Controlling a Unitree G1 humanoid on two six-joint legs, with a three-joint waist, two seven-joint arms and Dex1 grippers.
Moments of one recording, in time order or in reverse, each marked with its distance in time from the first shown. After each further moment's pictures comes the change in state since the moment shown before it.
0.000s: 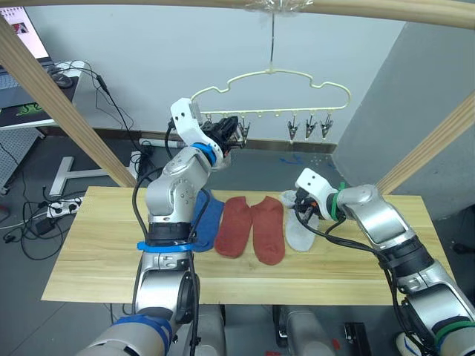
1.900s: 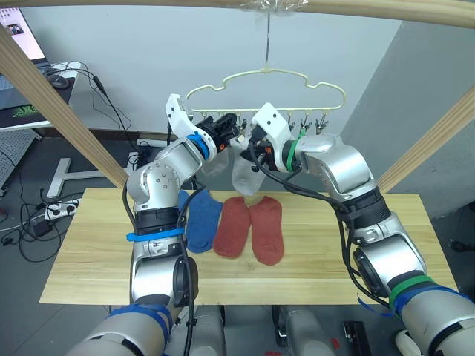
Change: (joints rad) left arm -0.084 0.024 0.131 0.047 -0.221 0.223 0.091; right arm -0.392 0.276 -0.054 0.248 0.106 -0.045 -0.130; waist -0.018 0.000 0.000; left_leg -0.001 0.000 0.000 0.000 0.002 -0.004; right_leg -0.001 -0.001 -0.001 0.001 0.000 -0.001
